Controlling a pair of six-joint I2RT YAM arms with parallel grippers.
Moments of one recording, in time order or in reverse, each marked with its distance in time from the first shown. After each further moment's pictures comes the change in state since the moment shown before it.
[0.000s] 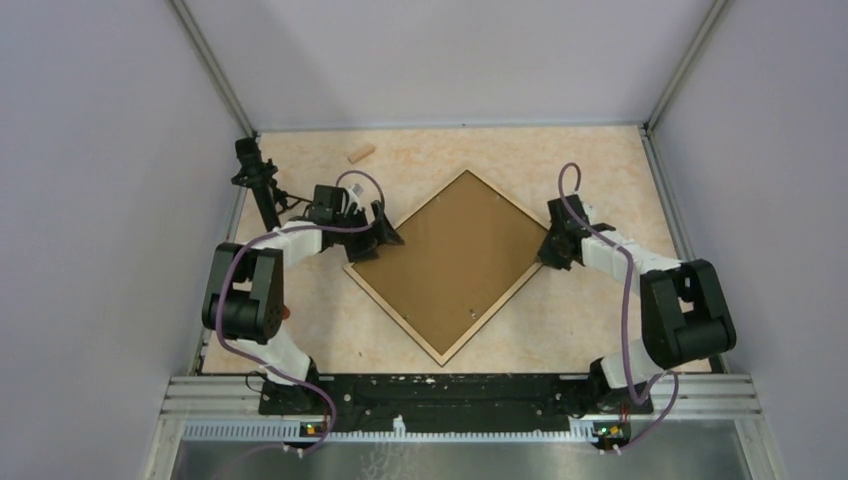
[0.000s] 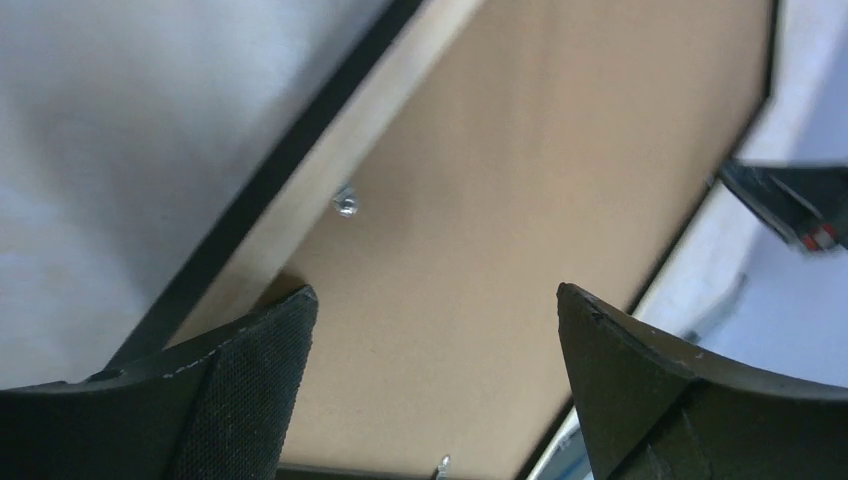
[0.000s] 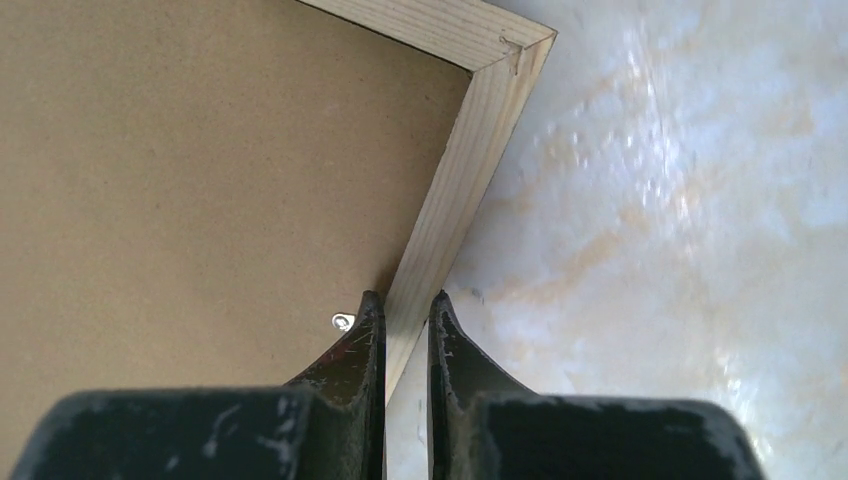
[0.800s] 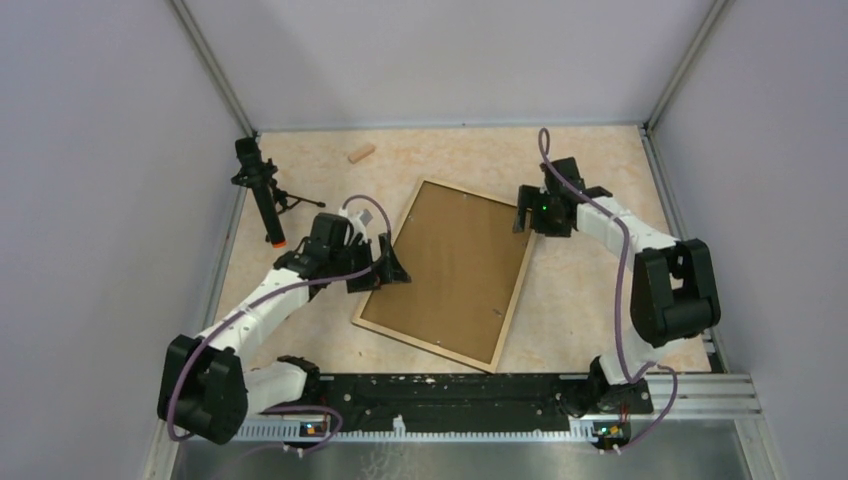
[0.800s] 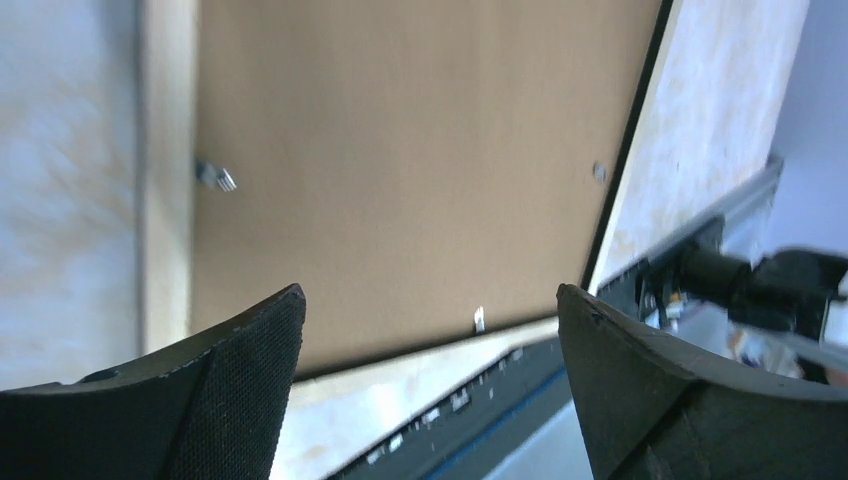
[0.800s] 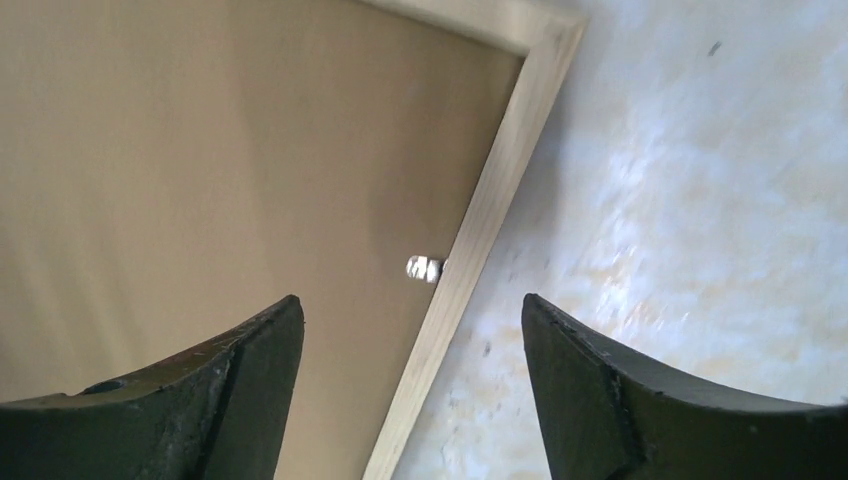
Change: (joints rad) left arm -0.189 -0.523 -0.309 -0.184 0.021 -0.043; right arm -0.054 0.168 0.333 -0.055 -0.235 -0.410
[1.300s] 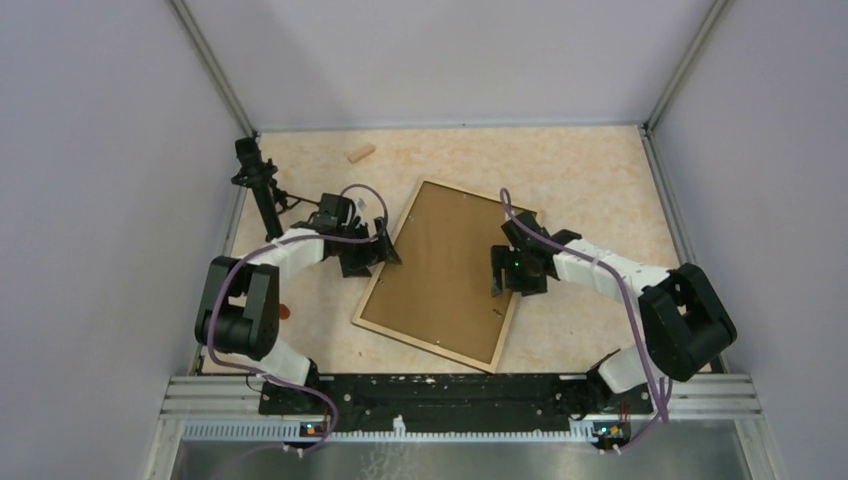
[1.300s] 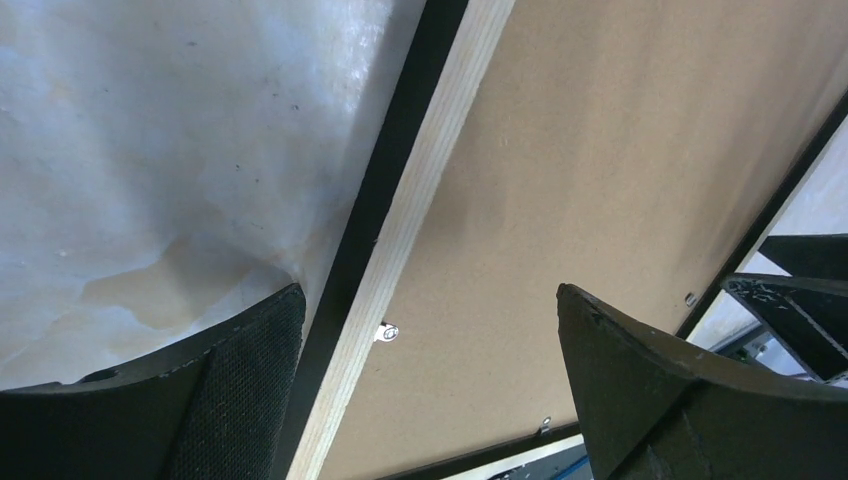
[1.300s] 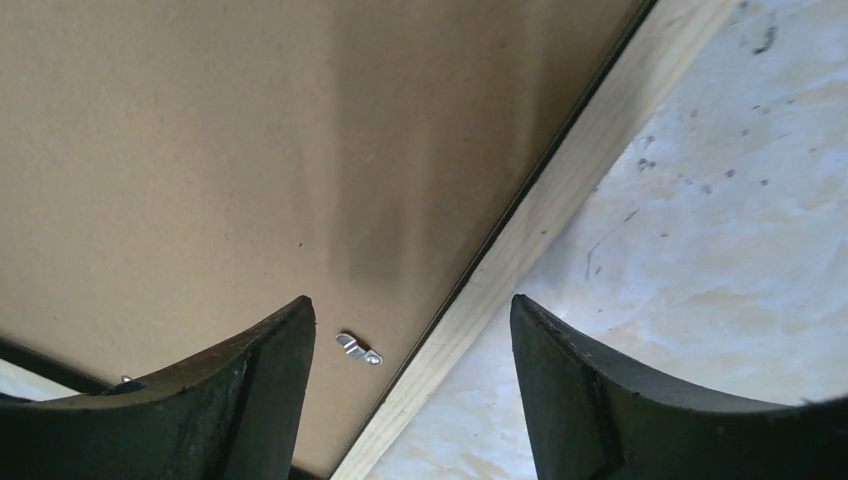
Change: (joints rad) left arm 0.127 0.413 0.214 0.053 -0.110 0.063; right arm 0.337 -0.194 -0.283 -0.122 0.050 0.205
